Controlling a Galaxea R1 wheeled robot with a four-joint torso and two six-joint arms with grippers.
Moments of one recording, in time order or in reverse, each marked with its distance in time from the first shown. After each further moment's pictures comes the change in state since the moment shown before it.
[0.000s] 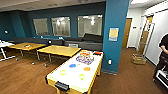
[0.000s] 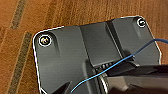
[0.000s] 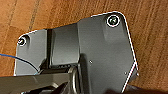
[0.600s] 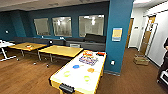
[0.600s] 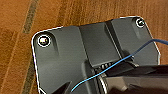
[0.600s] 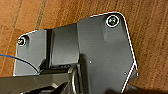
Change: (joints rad) left arm -0.001 -0.001 0.001 0.000 0.000 0.000; right arm 0.000 0.000 0.000 0.000 0.000 0.000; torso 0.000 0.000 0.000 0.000
